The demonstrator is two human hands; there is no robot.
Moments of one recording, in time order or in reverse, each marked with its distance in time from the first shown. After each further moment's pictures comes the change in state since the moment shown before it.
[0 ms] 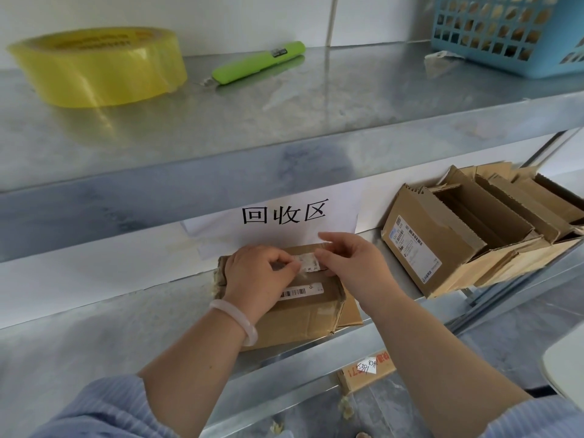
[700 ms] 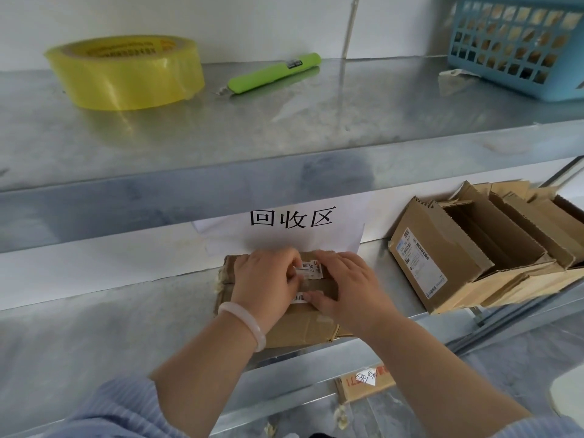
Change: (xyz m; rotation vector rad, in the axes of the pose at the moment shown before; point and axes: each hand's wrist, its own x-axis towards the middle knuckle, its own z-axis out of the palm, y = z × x) left_hand -0.012 0.018 0.002 0.316 0.055 0.098; right_hand -0.003 0.022 -0.004 -0.833 -0.165 -0.449
